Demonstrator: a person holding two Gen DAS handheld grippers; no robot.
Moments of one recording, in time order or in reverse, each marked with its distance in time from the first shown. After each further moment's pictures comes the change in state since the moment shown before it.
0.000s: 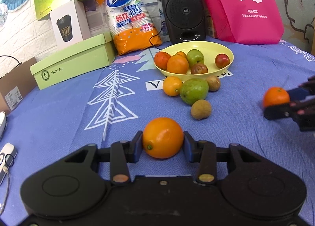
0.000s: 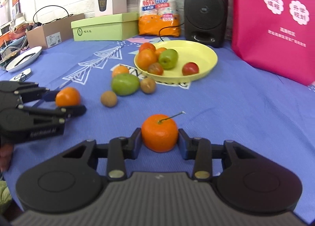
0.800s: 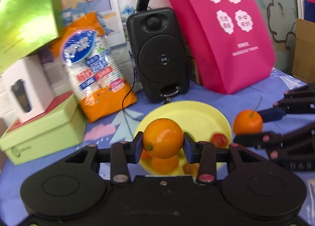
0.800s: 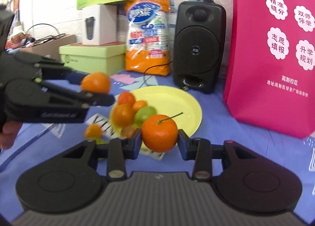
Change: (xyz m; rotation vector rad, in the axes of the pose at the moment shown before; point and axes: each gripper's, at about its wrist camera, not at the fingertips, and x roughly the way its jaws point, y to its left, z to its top) left arm 0.071 0.002 0.155 0.138 -0.082 -0.163; right arm 0.032 -0.041 0.102 -0.053 -0.096 -0.026
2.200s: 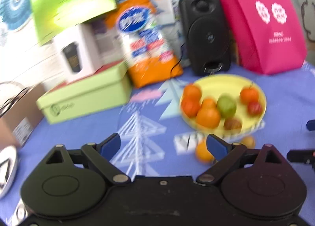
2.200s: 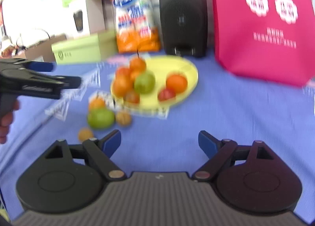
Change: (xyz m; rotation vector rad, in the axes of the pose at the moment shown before) left arm -0.052 0.019 -0.075 -0.118 0.050 0.238; right arm -0.017 0.013 -0.063 0.163 0.078 -0.018
